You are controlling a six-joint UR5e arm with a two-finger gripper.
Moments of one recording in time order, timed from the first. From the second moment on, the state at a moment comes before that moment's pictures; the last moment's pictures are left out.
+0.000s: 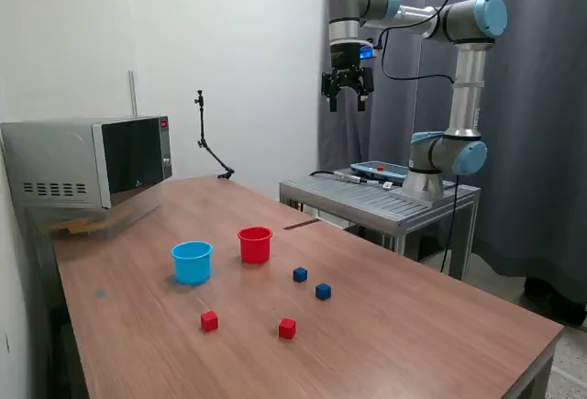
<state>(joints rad) -0.22 -1.57 1.56 -1.51 -1.50 -3.40</state>
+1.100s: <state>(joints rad) -0.22 -1.55 1.56 -1.51 -1.50 -3.40</state>
